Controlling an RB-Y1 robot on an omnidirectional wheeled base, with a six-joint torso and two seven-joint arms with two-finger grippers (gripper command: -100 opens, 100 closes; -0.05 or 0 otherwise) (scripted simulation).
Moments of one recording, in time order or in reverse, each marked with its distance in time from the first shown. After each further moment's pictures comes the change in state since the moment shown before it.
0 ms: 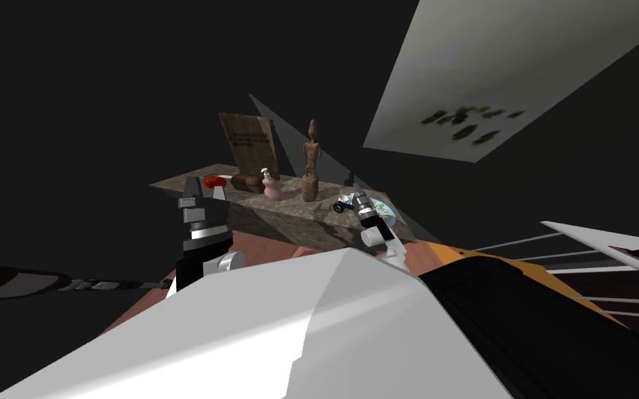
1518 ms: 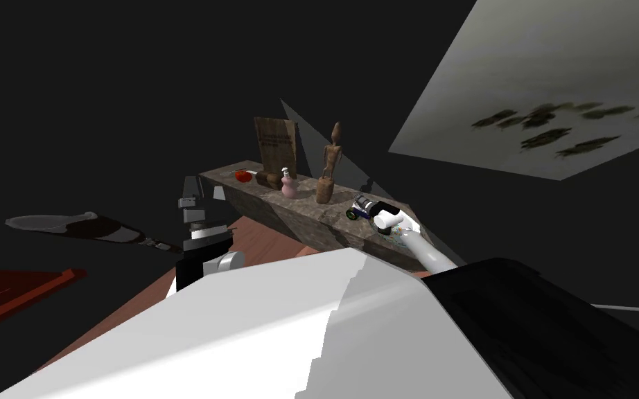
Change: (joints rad) left arm 0.000 0.000 0.000 0.000 0.000 0.000 0.000; right arm -0.174 -0.450 0.019 0.265 -0.338 0.480 0.242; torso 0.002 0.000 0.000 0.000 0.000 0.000
